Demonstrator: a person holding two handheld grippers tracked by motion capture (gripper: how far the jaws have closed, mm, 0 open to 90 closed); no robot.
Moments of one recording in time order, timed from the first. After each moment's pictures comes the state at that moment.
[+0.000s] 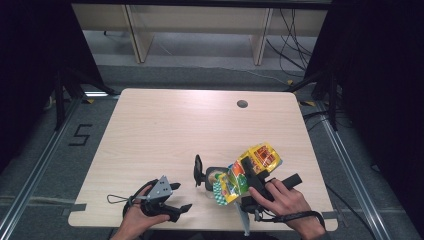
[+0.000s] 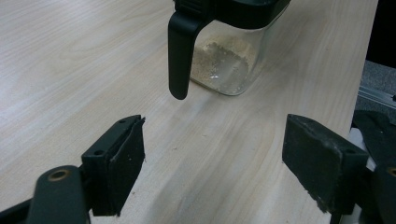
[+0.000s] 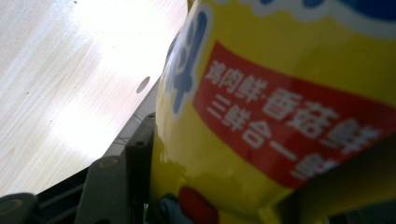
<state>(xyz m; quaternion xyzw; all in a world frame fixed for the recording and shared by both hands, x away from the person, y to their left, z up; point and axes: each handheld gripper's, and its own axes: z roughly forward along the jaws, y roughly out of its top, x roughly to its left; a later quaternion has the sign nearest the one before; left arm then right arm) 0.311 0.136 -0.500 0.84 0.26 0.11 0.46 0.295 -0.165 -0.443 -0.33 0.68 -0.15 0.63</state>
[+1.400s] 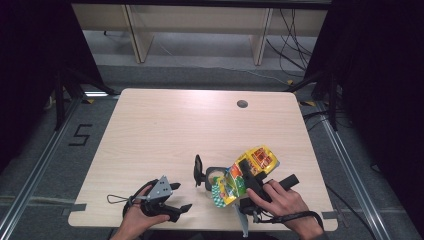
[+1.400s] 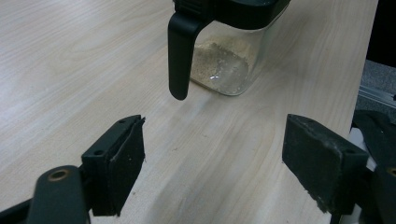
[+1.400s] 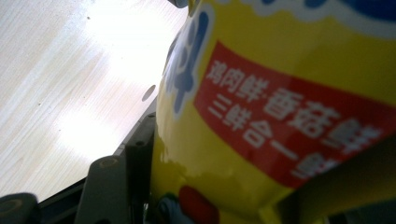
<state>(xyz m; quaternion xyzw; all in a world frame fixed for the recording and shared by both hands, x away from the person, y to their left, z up) 0.310 0.136 -0.501 0.84 0.26 0.11 0.46 0.293 -0.161 -0.448 -0.34 0.69 -0.14 0.62</state>
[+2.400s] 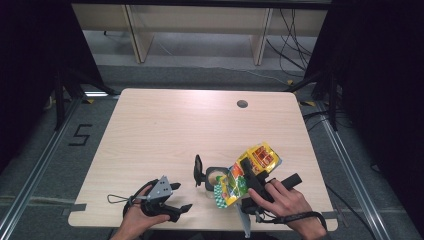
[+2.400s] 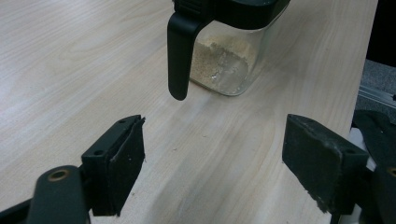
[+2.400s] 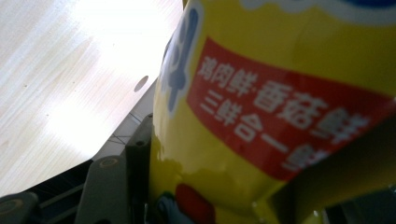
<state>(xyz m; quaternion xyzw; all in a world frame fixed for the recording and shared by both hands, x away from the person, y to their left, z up) 0.310 0.136 -0.501 0.84 0.26 0.10 0.46 0.291 -0.164 -0.440 -0.35 0.68 -0.16 0.63</state>
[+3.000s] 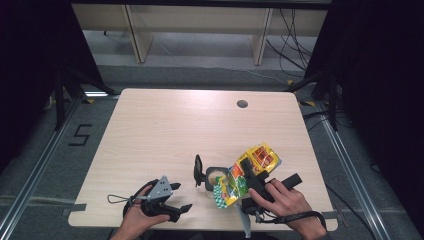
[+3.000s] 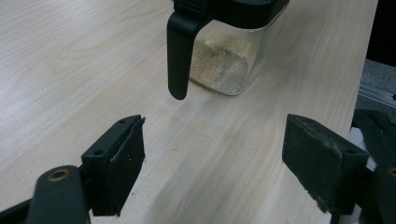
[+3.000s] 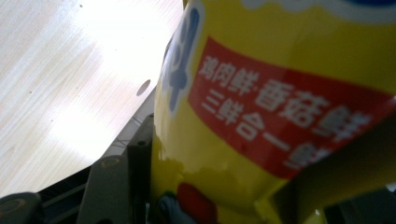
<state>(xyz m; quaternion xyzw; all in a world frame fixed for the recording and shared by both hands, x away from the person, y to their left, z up) 0.310 0.136 -0.501 0.84 0.26 0.11 0.46 0.291 -0.165 -0.440 -0.35 0.68 -0.14 0.63</state>
